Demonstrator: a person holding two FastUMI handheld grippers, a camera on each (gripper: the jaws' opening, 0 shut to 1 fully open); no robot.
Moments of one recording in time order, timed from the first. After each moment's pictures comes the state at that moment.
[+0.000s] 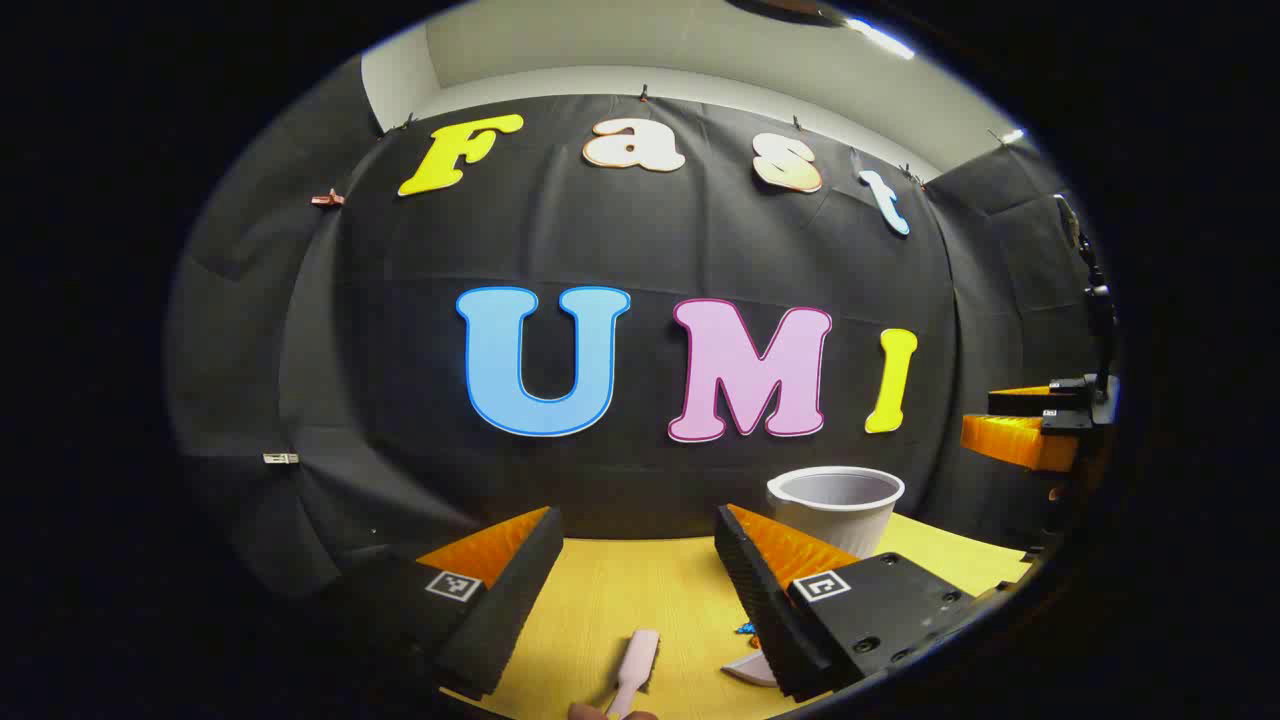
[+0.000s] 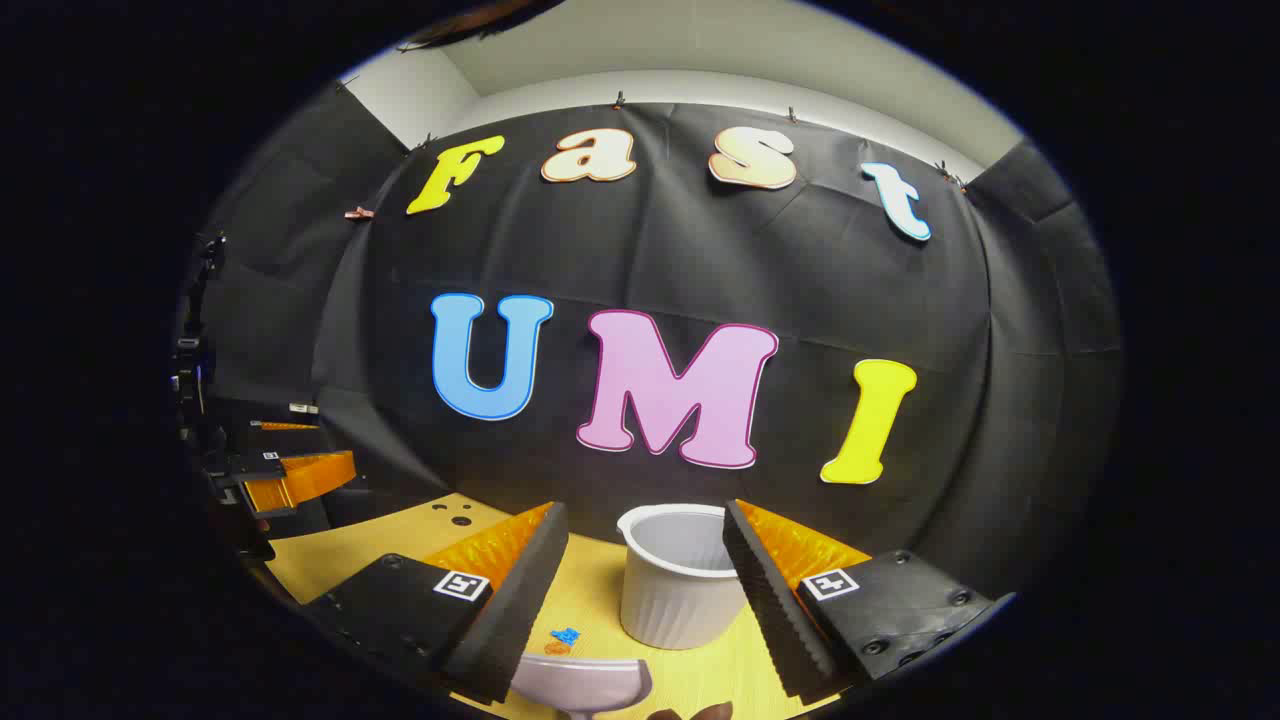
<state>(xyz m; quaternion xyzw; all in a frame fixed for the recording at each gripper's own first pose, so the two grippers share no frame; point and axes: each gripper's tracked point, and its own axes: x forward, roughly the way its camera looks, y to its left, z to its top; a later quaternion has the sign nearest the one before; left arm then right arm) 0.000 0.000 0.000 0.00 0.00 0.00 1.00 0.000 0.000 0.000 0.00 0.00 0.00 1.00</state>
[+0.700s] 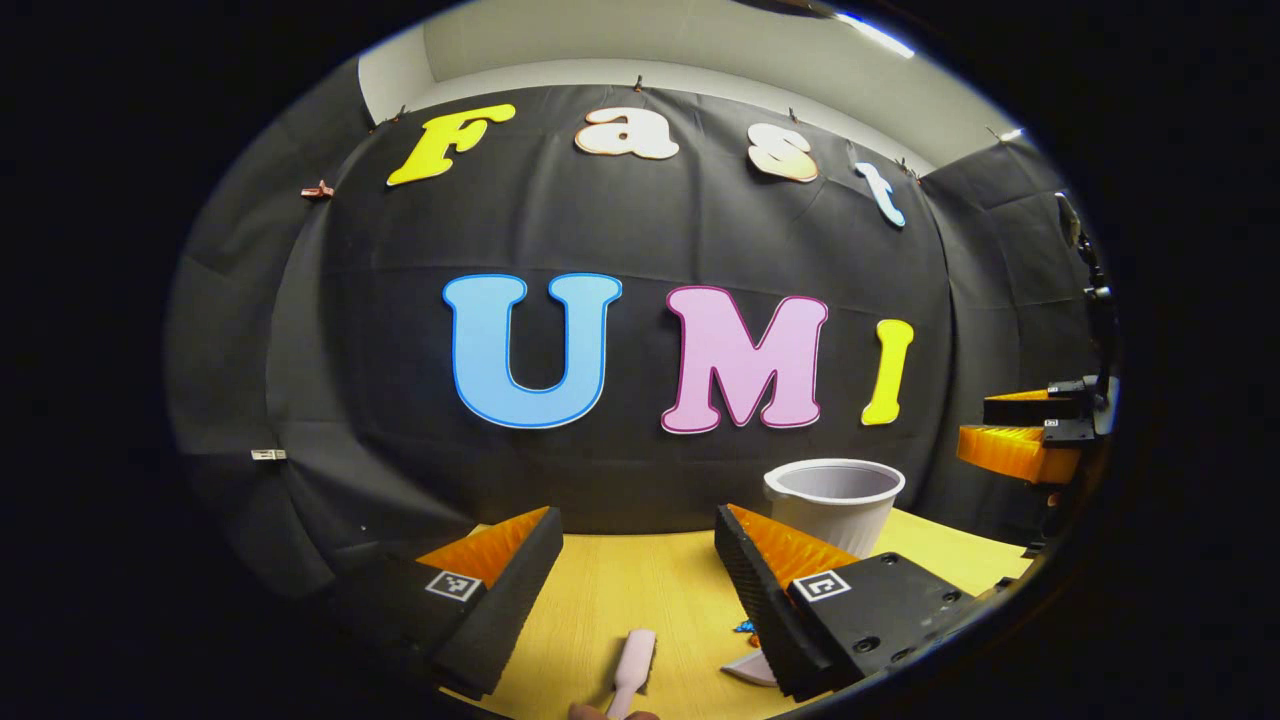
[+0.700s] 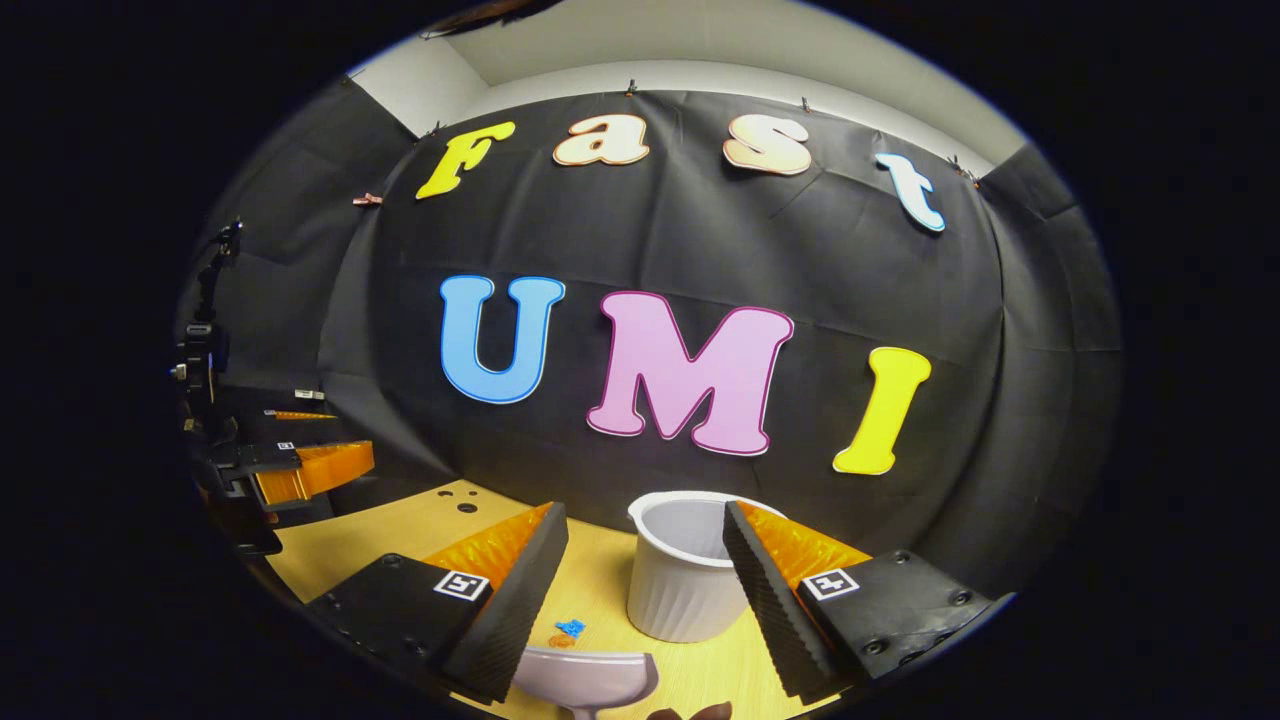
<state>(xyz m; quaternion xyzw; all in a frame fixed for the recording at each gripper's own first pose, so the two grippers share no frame) 0.015 -0.001 -0.011 0.00 0.01 -0.01 1.00 0.009 0.011 -0.018 -0.01 0.02 0.01 1.00</state>
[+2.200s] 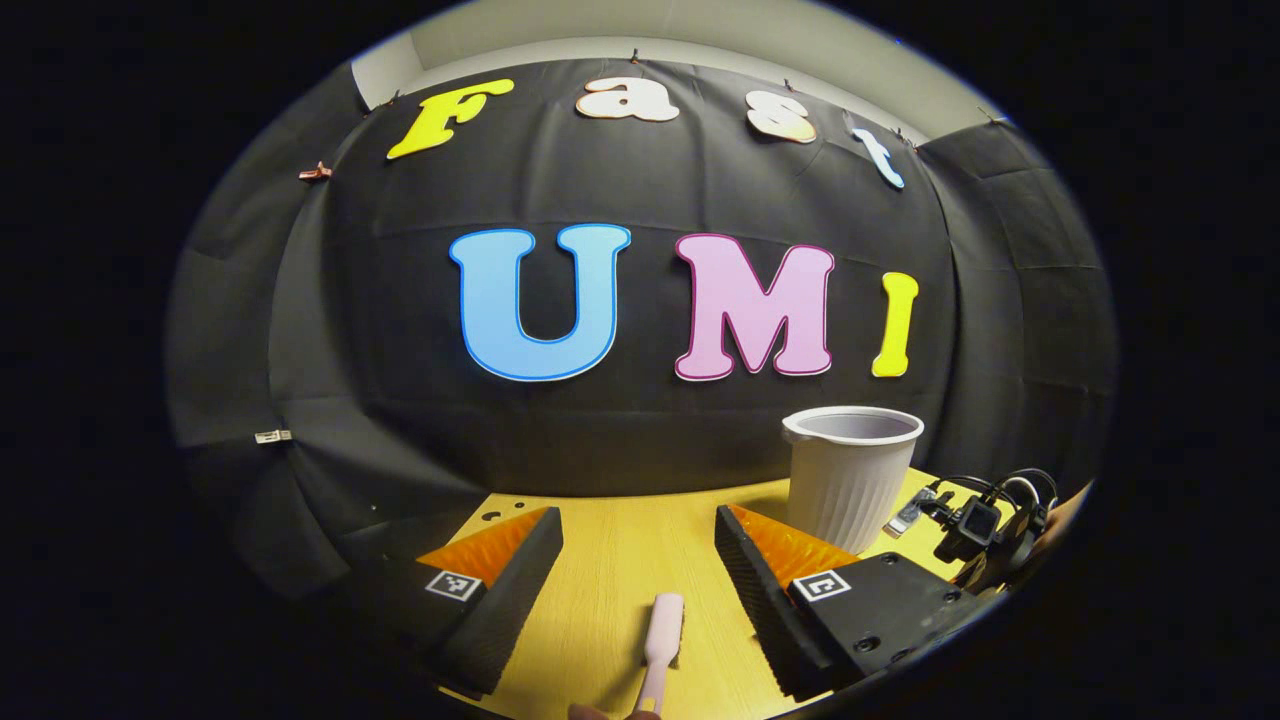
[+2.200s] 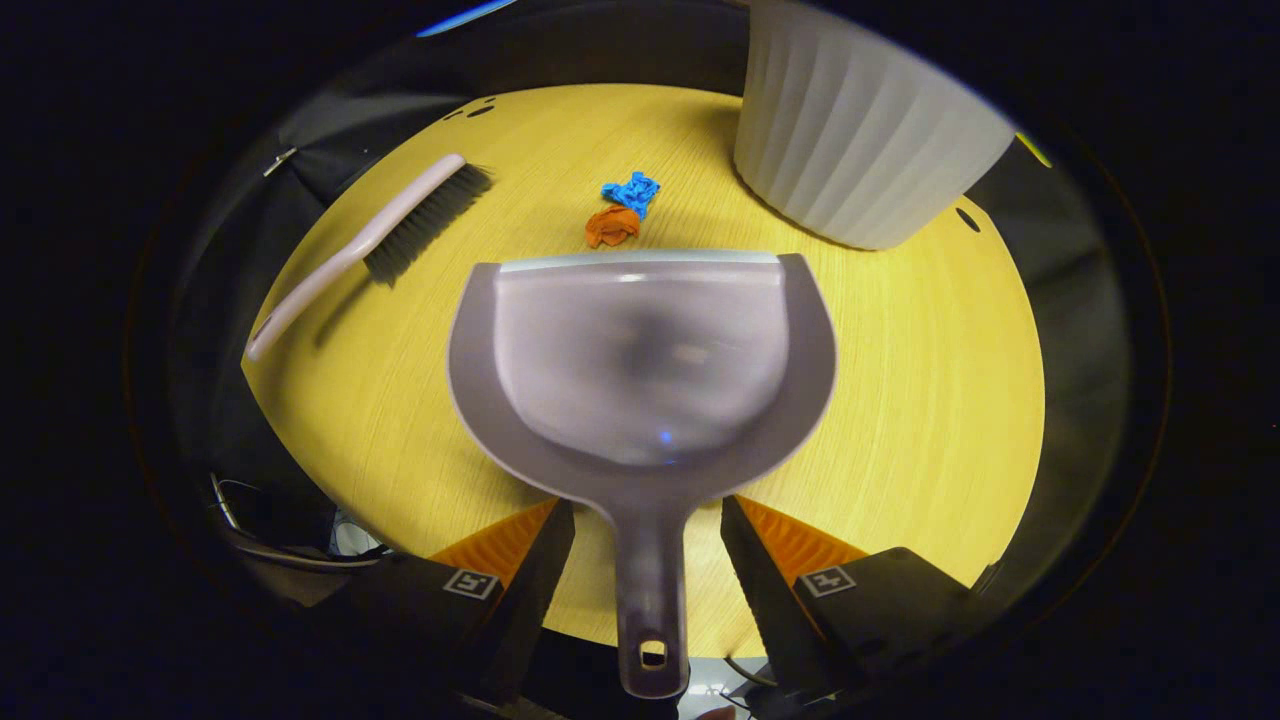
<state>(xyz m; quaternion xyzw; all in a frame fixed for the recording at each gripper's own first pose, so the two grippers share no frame) 0.008 0.028 -0.068 0.02 0.06 -0.01 1.00 -0.087 0.075 -0.389 0.01 0.62 0.10 0.78</state>
